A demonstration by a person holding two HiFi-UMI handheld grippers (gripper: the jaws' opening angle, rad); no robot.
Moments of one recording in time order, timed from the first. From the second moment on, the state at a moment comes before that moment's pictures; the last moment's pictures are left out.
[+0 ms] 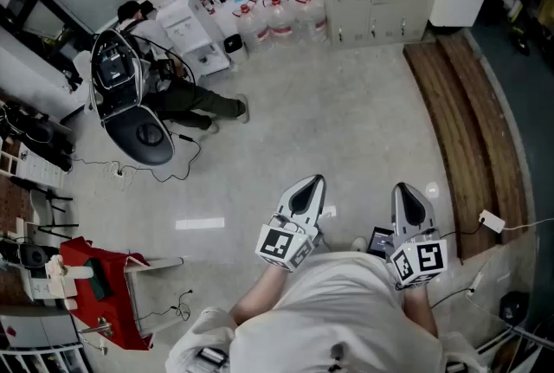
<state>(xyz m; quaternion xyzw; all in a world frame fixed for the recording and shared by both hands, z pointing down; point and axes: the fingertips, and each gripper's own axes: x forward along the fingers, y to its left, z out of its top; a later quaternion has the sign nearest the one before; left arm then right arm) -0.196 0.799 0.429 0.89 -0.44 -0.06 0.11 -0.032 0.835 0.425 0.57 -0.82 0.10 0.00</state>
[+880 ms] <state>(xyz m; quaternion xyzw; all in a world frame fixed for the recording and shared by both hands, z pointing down) -0.296 0.770 0.444 0.91 -0.39 -0.04 0.10 -0.148 0.805 0.435 0.60 -0.79 0.13 -0.04</state>
